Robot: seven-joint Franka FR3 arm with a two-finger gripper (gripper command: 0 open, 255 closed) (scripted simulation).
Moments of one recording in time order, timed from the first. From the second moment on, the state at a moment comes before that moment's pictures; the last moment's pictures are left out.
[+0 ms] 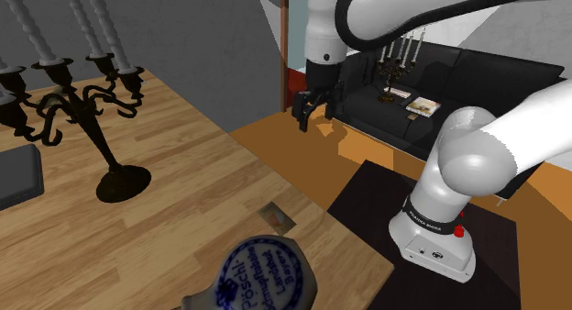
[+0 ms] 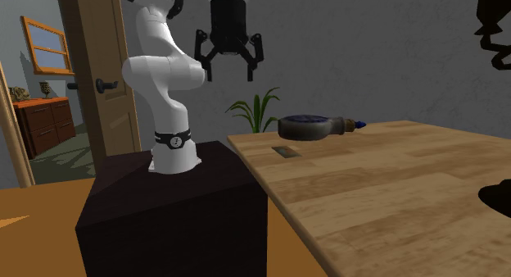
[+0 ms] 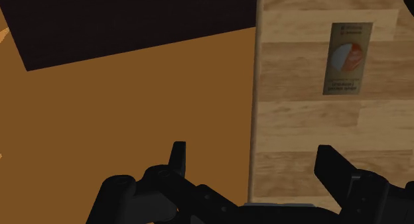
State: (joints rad) arm 0.11 -0.74 0.17 -2.63 0.11 1.92 0.42
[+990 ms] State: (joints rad) arm 0.19 -0.33 0.48 -2.67 0.21 2.37 0.75
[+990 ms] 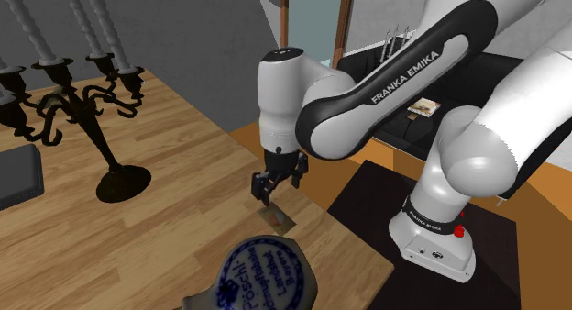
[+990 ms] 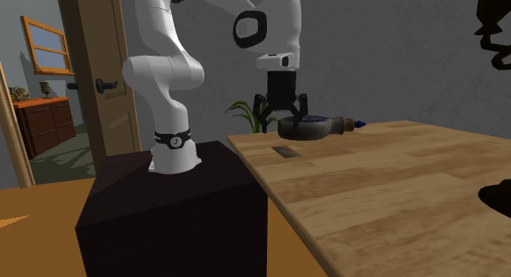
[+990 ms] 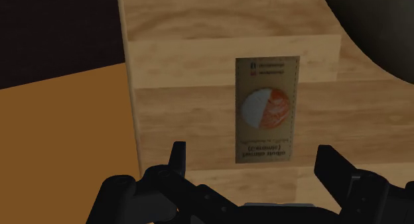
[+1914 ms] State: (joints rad) arm 0.16 -0.12 0.55 -2.67 0.11 2.57 0.87
